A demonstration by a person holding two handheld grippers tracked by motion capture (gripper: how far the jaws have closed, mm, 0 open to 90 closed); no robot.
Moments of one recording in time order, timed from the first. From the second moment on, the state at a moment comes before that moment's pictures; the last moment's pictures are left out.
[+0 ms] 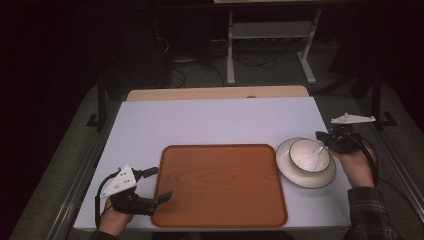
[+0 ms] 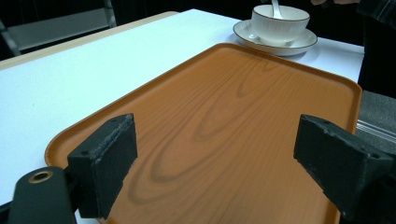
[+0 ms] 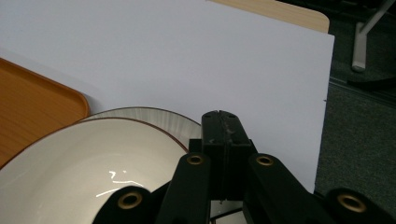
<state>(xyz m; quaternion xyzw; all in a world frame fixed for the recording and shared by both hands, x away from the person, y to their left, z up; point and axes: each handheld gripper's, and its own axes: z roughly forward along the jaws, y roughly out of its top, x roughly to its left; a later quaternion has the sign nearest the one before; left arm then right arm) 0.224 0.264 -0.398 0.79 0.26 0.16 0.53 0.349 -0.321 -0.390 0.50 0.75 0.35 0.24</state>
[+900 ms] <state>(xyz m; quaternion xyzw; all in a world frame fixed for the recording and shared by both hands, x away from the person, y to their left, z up) 0.223 0.264 -0.397 0.79 0.26 0.16 0.53 0.309 -0.339 -0.390 0.52 0.75 0.34 0.25</state>
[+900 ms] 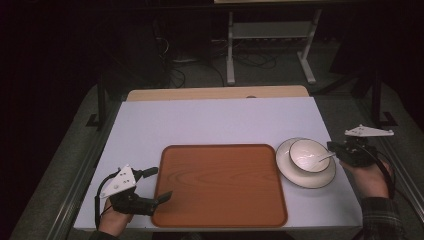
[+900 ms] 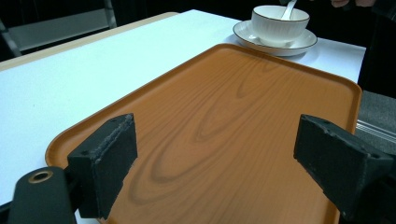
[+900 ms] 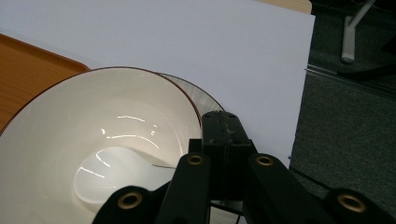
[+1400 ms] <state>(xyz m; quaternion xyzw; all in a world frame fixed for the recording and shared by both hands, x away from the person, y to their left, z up) 0.223 0.264 -0.397 0.79 0.25 0.16 0.53 0.301 -0.337 -0.379 0.52 0.72 0.40 0.25</state>
